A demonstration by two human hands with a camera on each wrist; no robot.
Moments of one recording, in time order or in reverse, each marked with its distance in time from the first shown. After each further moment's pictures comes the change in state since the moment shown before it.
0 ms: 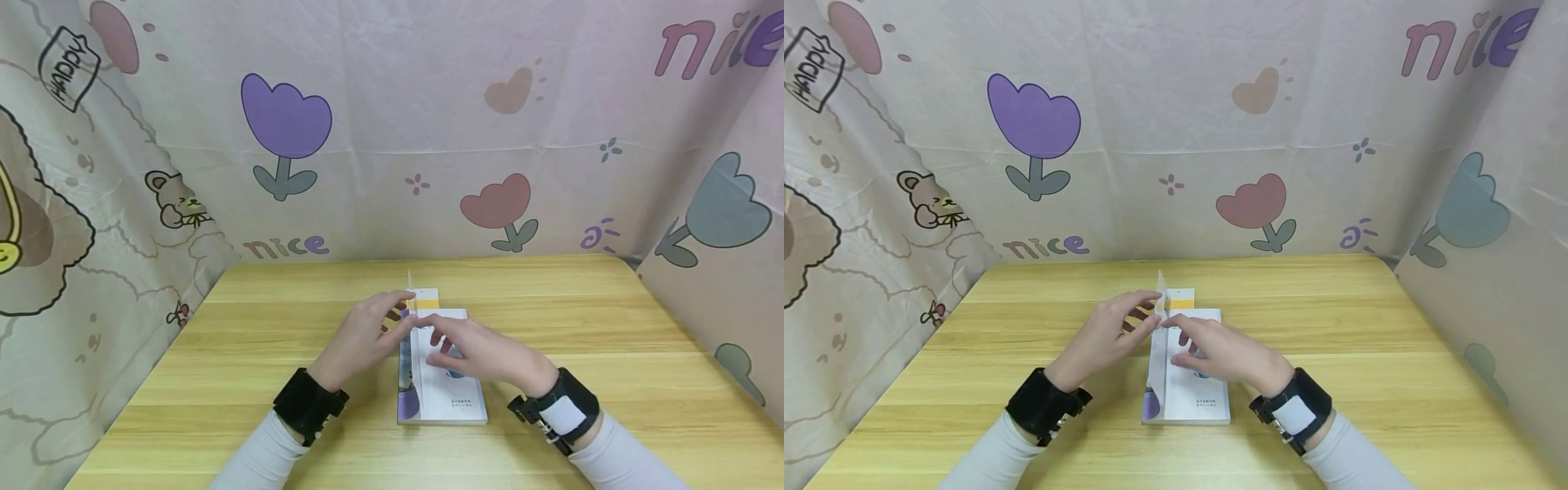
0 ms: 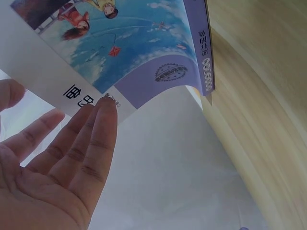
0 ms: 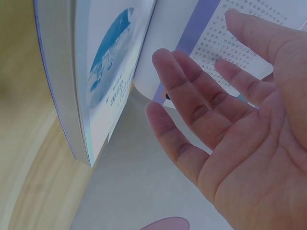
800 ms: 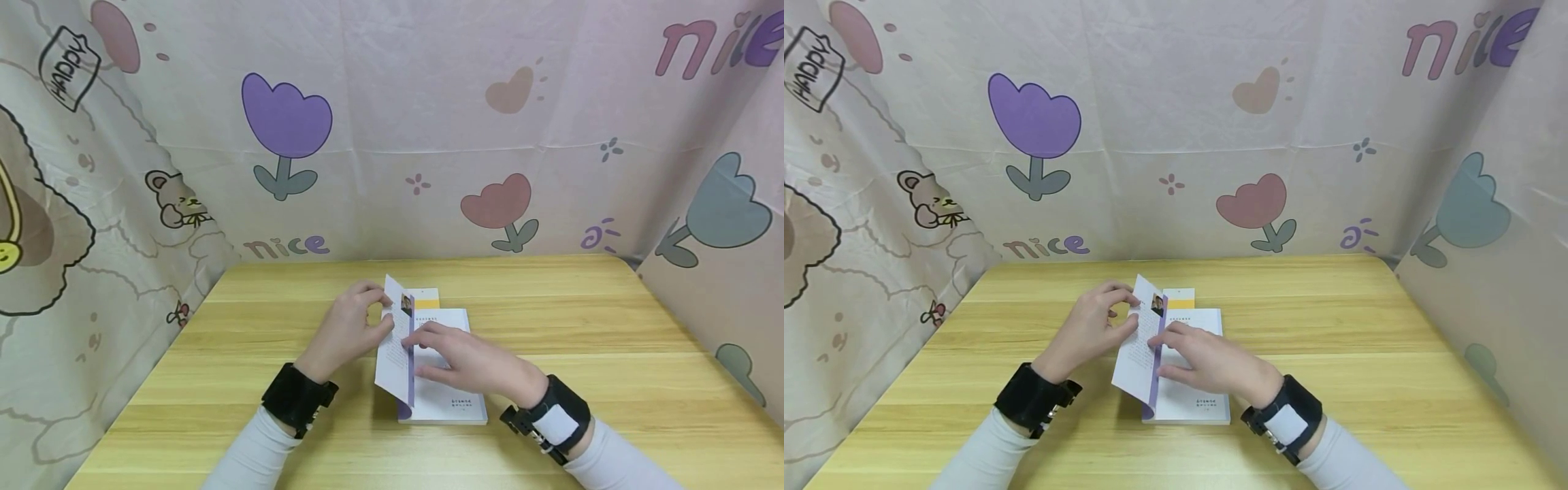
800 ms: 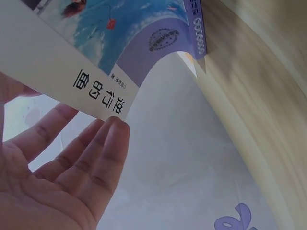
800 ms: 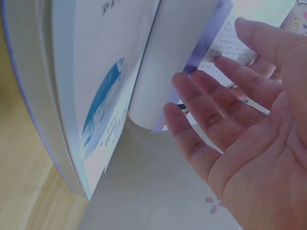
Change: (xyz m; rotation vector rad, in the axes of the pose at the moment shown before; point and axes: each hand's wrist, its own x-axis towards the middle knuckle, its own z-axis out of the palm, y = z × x) left_hand -0.001 -0.015 -0.016 0.144 0.079 -0.094; right_hand 0.005 -0.014 0.014 -0.074 0.032 -0.120
